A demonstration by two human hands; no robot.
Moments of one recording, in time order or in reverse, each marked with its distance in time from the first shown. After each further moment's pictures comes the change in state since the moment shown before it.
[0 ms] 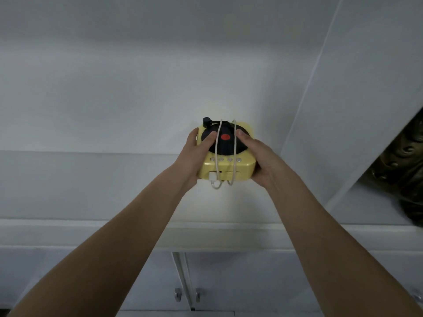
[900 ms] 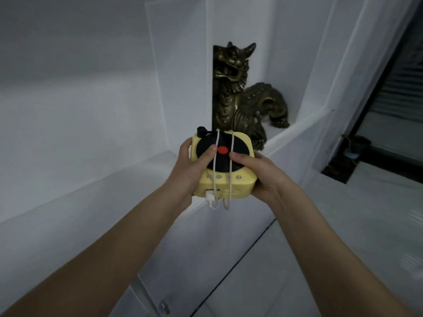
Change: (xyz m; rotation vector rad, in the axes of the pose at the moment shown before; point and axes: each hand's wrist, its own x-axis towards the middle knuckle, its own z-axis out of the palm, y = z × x) left_hand -0.153 -0.002 0.079 0.116 -0.687 0.091; right_hand -0.267 0.024 -0.035 0.204 0.617 -0.278
